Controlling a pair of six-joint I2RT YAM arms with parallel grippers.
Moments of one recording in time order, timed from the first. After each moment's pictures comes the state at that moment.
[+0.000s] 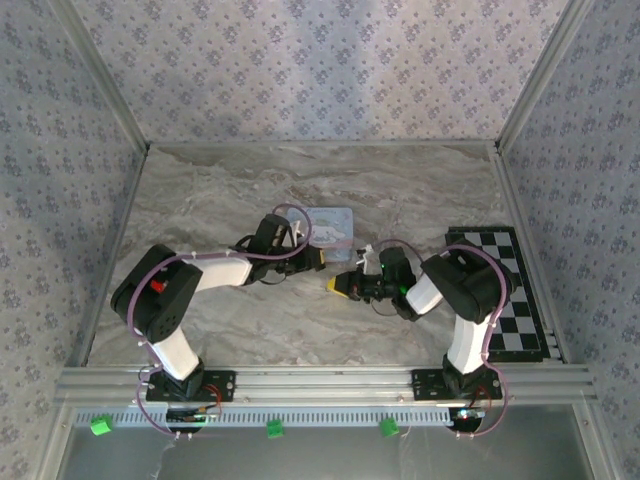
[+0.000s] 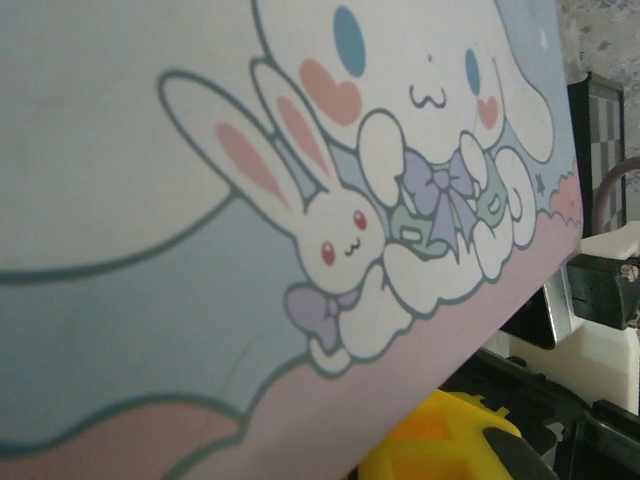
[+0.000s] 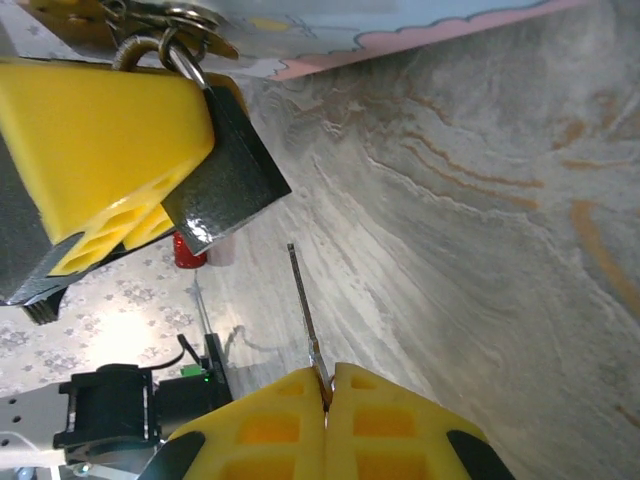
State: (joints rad) left arm -0.63 1.69 0.78 0.21 0.45 -0.82; right arm 0.56 1.84 0.38 1.01 -0.75 1.07
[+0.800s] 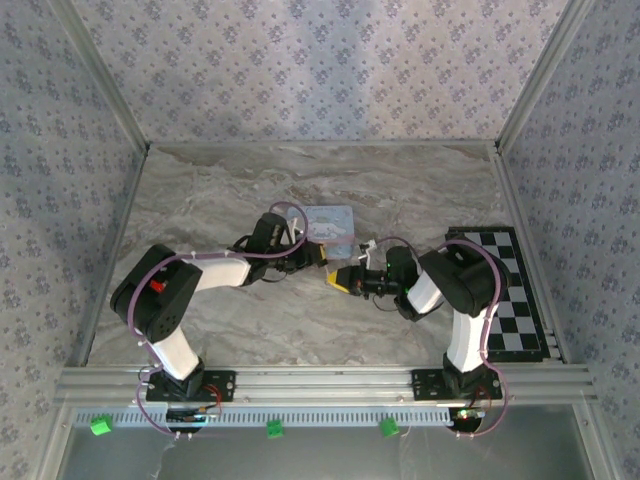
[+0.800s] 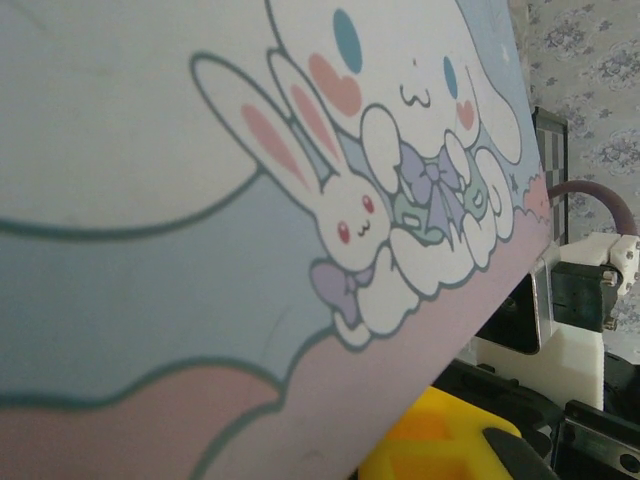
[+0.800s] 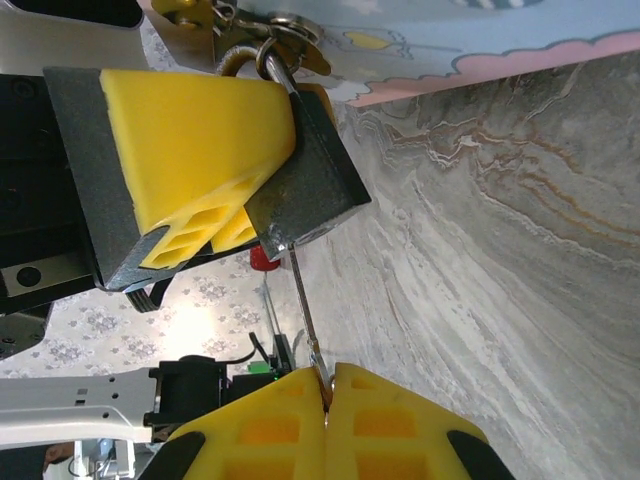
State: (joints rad) left arm -0.62 1.69 0.76 0.30 0.49 -0.93; right arm 0.52 1.89 0.38 1.22 -0.83 1.19
